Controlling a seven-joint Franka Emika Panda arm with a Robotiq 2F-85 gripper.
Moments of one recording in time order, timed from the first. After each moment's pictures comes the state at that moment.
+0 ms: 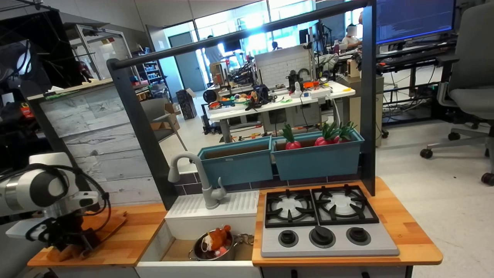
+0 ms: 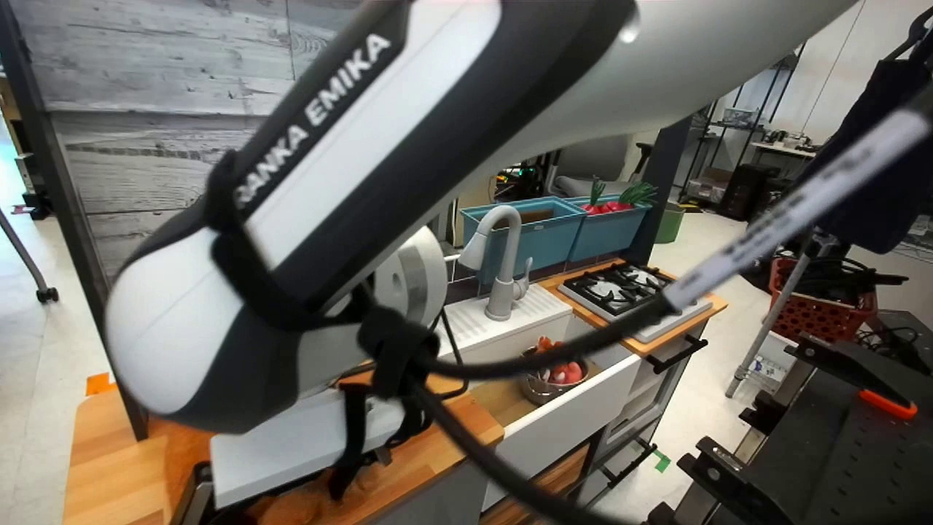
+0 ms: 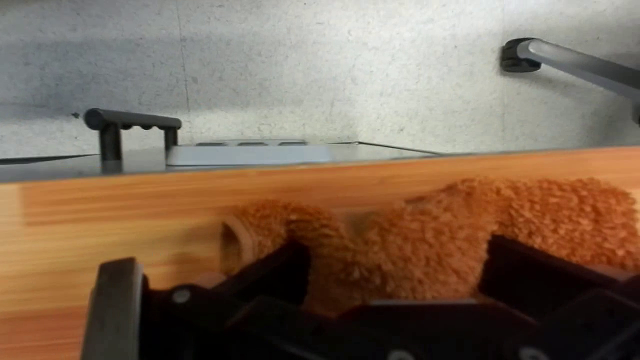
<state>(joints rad) 0.44 1.37 0.11 -1.12 0.04 2.34 0.42</state>
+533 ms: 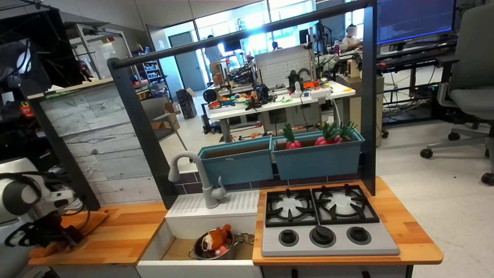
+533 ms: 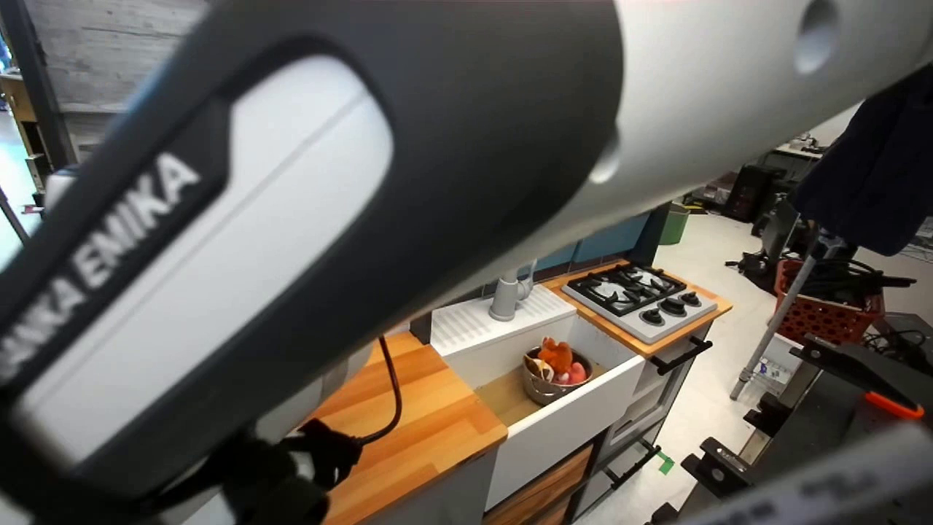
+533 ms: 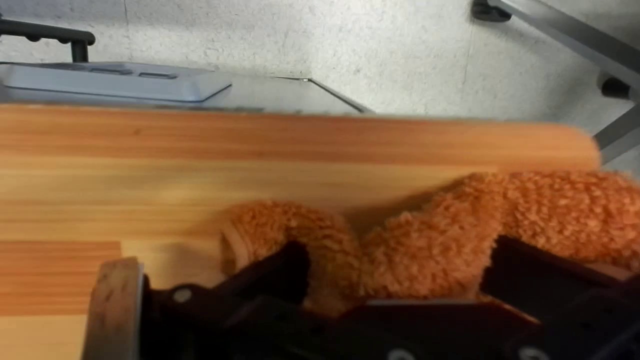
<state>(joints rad) 0.59 1.48 0.06 -0.92 0.01 2.43 0.49</state>
